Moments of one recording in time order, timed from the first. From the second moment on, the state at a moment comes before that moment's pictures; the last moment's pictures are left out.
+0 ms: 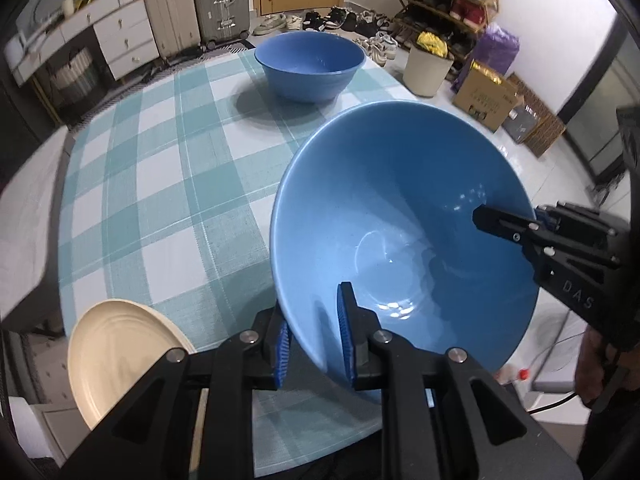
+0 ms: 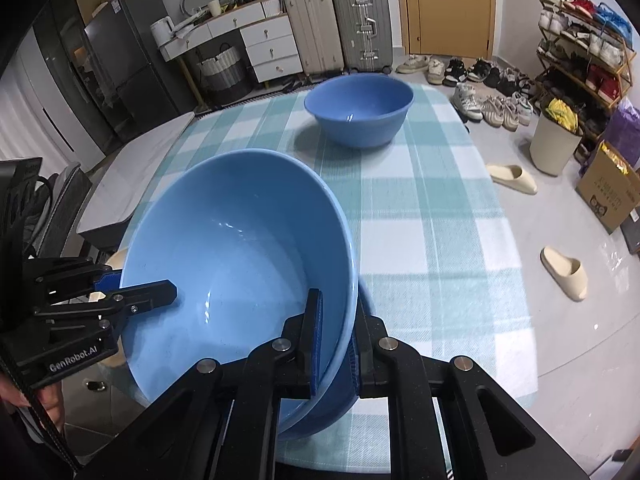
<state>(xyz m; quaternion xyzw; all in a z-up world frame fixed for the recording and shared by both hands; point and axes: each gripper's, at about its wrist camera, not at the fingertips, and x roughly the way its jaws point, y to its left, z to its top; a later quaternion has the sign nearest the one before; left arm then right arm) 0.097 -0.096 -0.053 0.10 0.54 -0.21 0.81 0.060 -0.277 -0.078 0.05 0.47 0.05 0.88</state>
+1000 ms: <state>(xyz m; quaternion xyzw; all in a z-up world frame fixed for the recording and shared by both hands) 0.089 -0.110 -0.107 0.15 0.56 -0.20 0.79 0.052 -0.276 -0.110 0.04 0.48 0.05 0.87</state>
